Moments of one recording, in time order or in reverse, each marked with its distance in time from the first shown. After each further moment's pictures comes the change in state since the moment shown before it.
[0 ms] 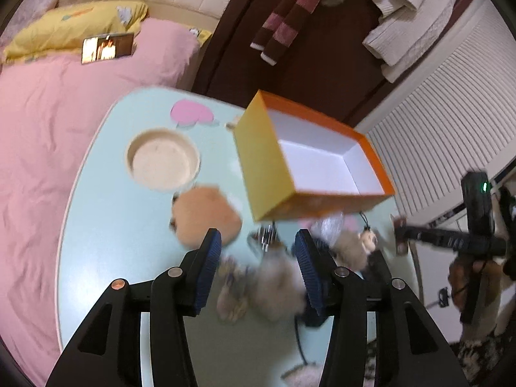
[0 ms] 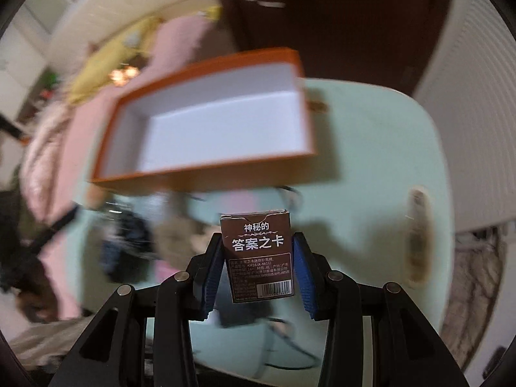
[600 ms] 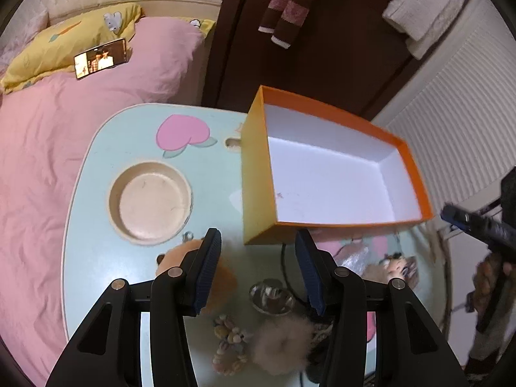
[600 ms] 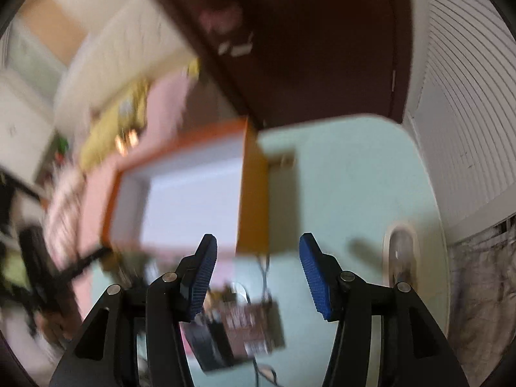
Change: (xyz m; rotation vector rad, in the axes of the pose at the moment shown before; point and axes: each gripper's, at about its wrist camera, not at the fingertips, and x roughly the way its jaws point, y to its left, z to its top) left arm 0.040 -0.012 0.051 0.037 0.098 0.107; right arm -0.019 -0.074 0.034 0.247 -0.227 0.231
